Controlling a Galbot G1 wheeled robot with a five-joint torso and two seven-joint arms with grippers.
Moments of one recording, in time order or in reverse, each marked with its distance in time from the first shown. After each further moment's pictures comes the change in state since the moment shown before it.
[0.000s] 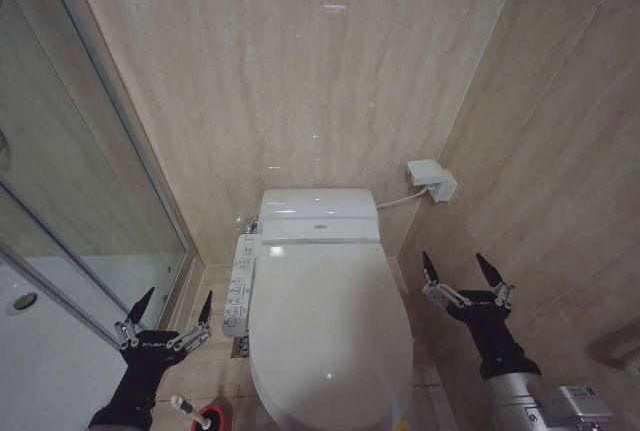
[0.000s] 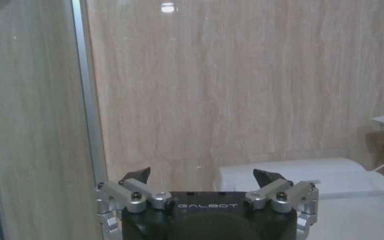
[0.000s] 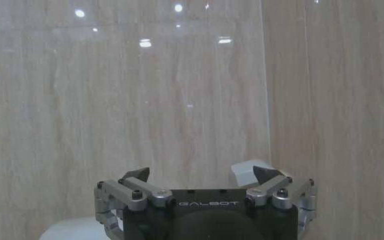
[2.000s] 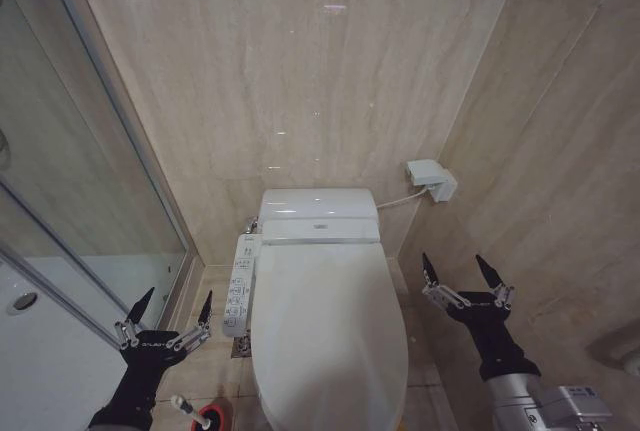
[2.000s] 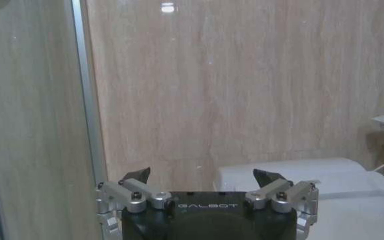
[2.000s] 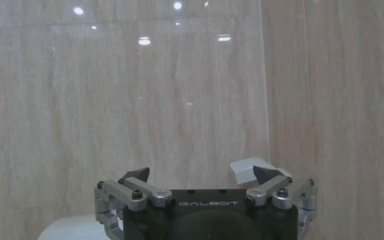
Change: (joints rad) left arm 0.000 0.000 0.000 0.000 0.000 0.000 0.000; right arm -0.001 0.002 0.000 0.000 -0.001 -0.003 0.001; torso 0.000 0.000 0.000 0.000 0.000
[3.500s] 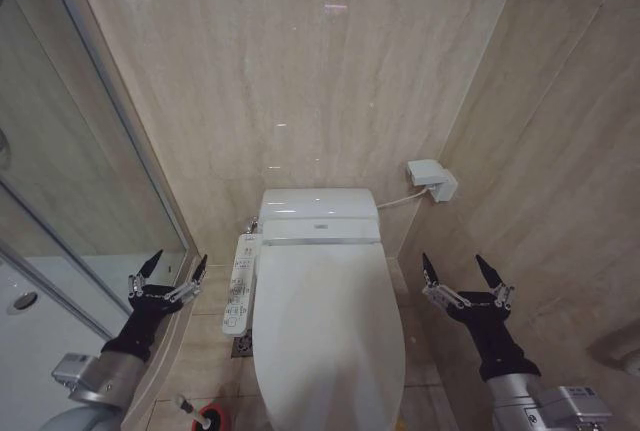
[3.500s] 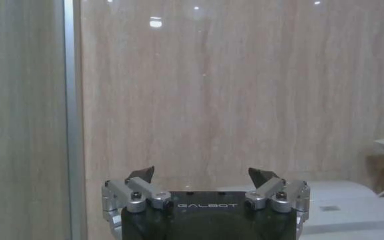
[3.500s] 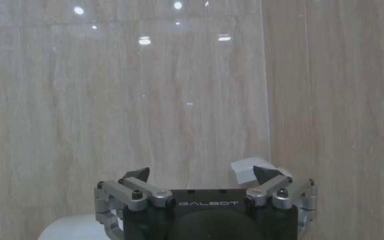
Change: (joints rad) left arm -0.380 0.087 -0.105 0.265 -0.208 0.077 0.196; right arm 0.000 0.000 0.000 0.000 0.000 0.000 0.000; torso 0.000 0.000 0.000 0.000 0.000
